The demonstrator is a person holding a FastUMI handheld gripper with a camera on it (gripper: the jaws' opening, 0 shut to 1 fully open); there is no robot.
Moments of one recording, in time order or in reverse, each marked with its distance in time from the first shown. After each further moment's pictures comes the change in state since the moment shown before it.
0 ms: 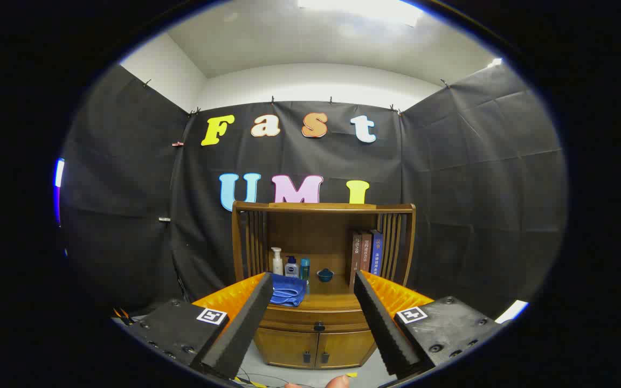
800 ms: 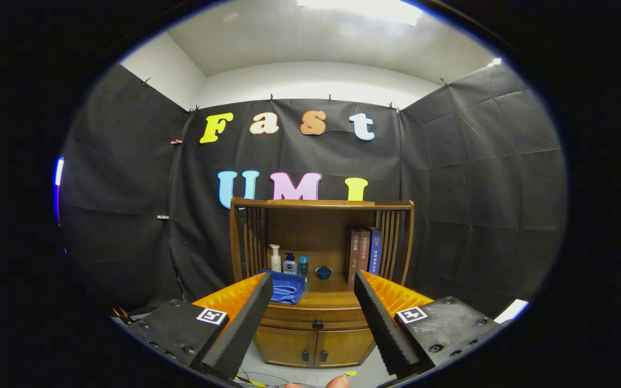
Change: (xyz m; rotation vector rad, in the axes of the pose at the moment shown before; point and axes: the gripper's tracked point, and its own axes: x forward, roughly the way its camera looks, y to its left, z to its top) arm 0.002 -0.002 -0.007 -0.004 0.006 -0.007
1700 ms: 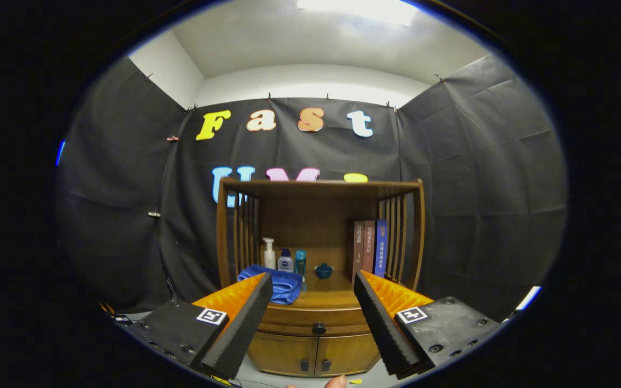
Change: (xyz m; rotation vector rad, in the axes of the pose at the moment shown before) arm 0.082 0.002 -0.124 0.018 -0.024 -0.013
